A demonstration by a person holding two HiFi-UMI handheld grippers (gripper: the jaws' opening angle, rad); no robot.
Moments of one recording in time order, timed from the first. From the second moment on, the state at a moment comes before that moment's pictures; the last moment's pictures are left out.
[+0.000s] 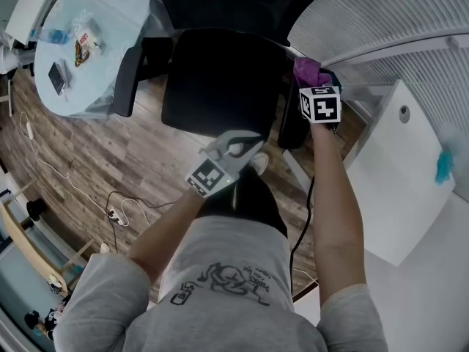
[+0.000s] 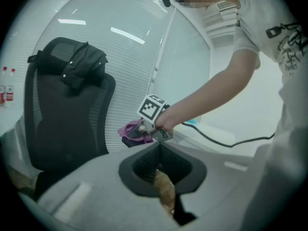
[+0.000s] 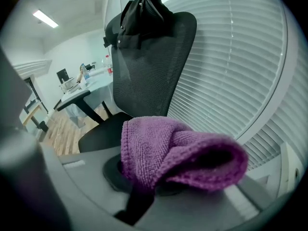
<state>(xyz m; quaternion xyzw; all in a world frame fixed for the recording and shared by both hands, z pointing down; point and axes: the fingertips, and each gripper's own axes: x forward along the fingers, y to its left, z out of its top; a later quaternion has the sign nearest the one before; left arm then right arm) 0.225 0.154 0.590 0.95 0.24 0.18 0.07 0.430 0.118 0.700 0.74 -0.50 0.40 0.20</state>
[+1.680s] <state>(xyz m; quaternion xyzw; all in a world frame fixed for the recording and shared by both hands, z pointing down) 0.201 0.167 0.535 0.95 0.25 0.16 0.06 0.257 0.226 0.637 0.80 -0.49 0.33 0.13</state>
